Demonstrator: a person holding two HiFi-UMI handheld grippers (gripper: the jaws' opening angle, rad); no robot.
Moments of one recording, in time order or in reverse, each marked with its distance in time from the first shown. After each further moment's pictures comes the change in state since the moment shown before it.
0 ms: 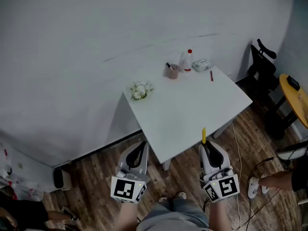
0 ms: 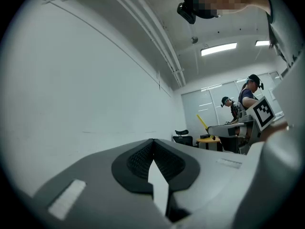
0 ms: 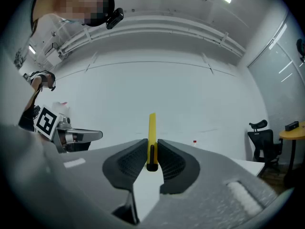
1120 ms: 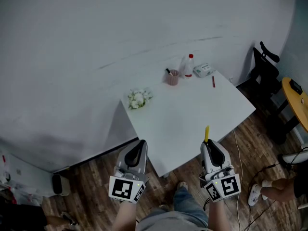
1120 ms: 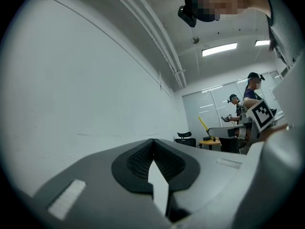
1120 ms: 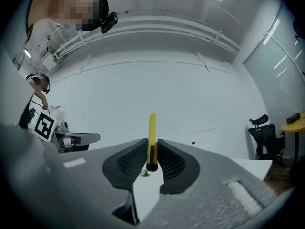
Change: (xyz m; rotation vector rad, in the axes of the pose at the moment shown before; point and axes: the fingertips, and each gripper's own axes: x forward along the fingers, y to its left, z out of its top) left arm 0.063 0.030 -0.003 0.005 -0.036 0.004; right arm 0.058 -0.045 -0.005 0.052 -0.040 -0.018
